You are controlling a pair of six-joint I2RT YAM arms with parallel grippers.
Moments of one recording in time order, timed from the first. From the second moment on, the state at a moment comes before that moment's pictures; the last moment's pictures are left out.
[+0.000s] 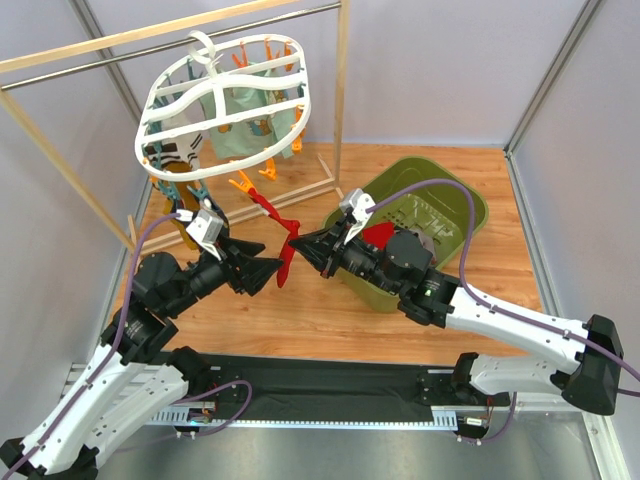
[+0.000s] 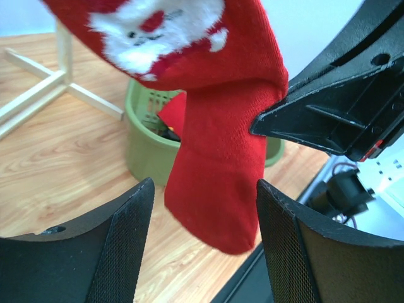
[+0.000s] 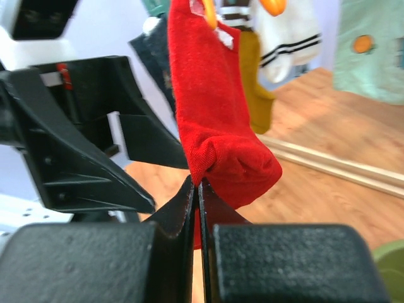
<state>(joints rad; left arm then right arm) -0.61 0.54 0.78 -0.27 0.23 -0.37 1.07 1.14 0.93 0.35 0.01 0.27</state>
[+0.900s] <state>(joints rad) -0.61 0.47 0.72 -0.24 0.32 -0.38 1.07 1.27 1.29 0.11 -0.06 0.34</state>
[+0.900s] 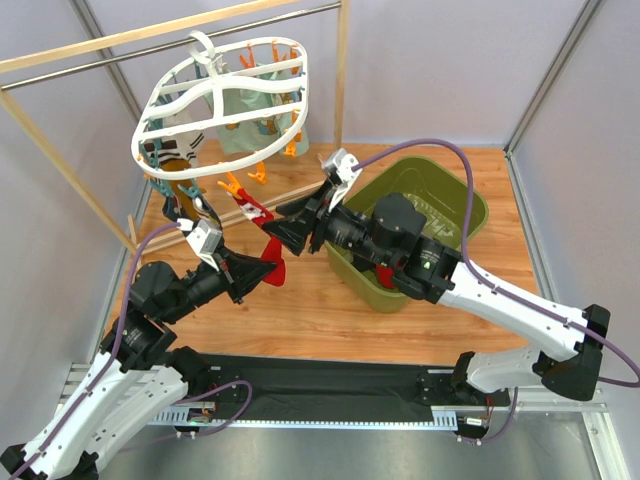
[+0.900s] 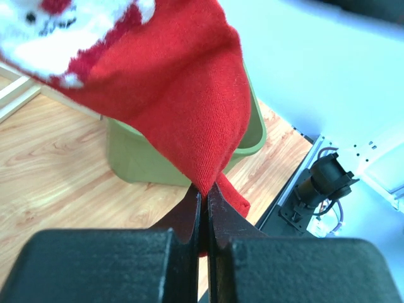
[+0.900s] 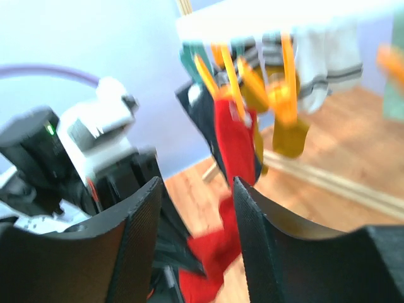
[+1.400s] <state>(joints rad) -0.61 0.47 0.71 -0.24 0.32 -0.39 1.07 1.57 1.75 -0.09 -0.11 0.17</state>
